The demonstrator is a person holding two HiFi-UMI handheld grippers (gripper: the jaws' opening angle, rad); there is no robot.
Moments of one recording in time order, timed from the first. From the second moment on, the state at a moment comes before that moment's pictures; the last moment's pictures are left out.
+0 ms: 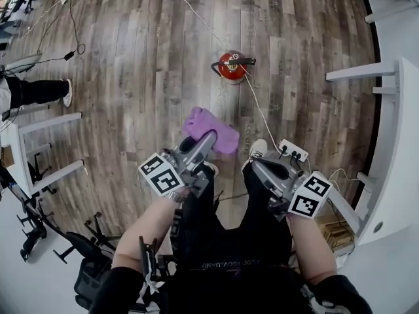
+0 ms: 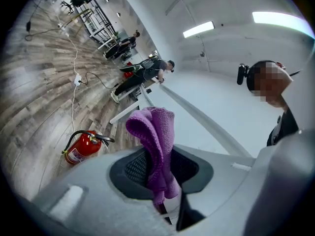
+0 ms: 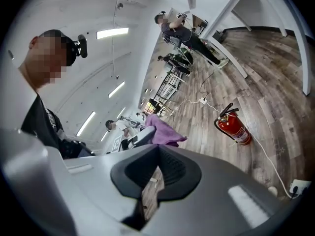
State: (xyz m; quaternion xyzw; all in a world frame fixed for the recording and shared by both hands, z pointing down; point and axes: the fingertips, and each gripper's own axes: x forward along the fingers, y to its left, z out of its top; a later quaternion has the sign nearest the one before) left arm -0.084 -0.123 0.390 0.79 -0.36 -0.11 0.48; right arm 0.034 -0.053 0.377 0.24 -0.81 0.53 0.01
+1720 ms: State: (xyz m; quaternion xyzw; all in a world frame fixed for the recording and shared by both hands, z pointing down) left arm -0.109 -0.286 0.846 0.75 -0.27 -0.24 0.56; right arm -0.013 -0.216 0.704 0.19 -0.90 0.39 0.03
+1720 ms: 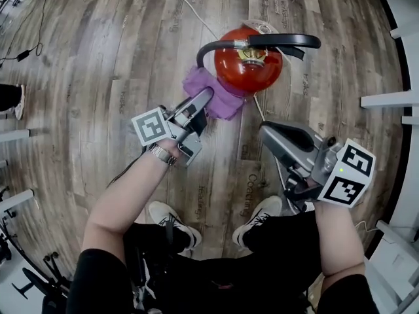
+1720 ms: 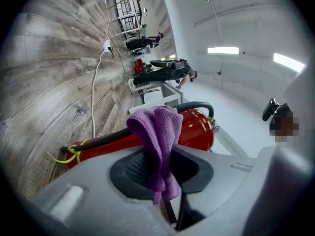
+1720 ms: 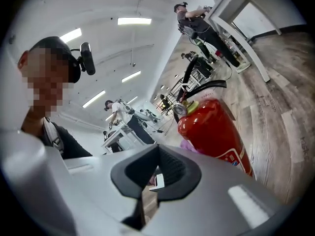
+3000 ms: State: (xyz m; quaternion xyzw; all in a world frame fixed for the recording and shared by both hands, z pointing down) left arm -0.087 -0.265 0.961 0.73 -0.34 -0.13 0.58; right arm 0.011 -0.252 0.665 0.29 -0.88 0.36 -0.05
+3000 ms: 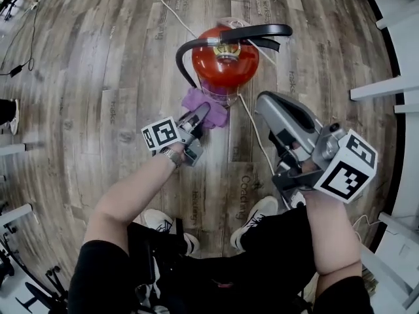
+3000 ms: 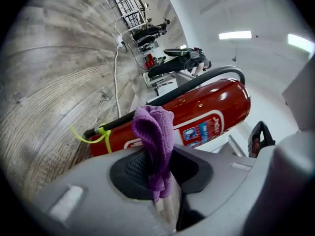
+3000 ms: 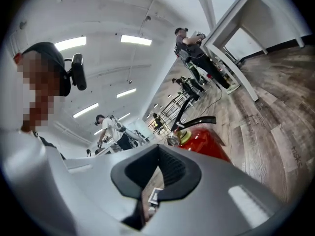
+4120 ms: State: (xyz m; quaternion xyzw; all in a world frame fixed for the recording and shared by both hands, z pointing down) left arm -0.009 -0.260 0.825 0.71 -0.31 -0.36 0.53; right arm 0.068 -0.275 0.620 0.32 -0.86 0.33 -0.22
